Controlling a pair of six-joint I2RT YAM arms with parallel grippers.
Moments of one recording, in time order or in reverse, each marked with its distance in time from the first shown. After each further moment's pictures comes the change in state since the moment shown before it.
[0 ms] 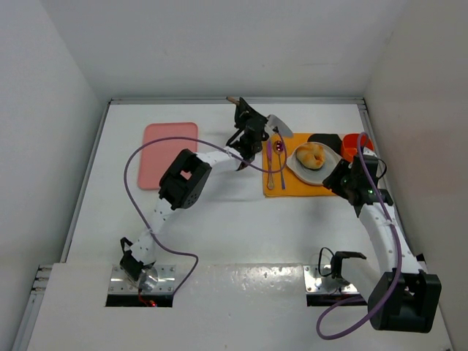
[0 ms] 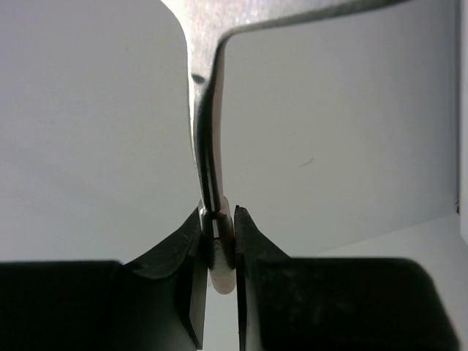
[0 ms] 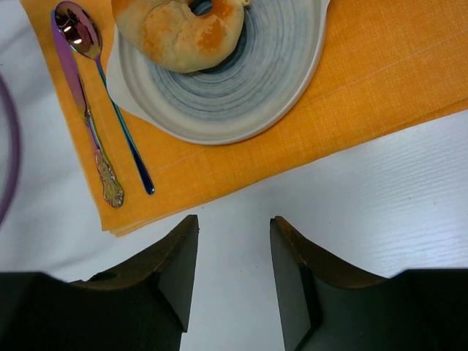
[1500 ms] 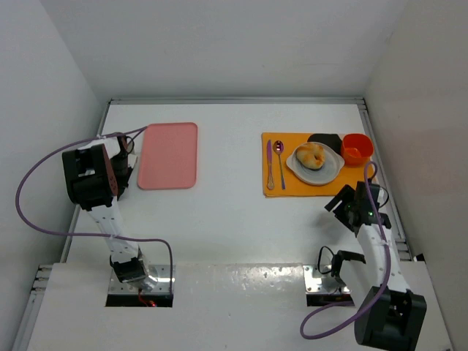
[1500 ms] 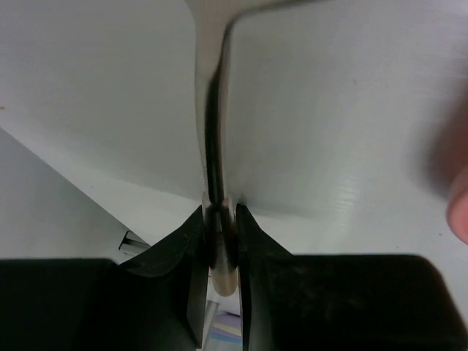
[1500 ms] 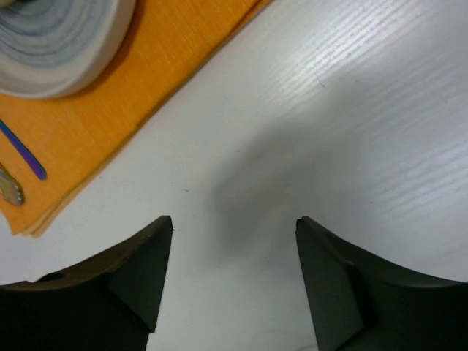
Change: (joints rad) left arm 0.981 -0.441 -0.487 -1.540 0.429 -1.746; right arm -0.137 -0.145 -0.242 -0.074 0.010 0.093
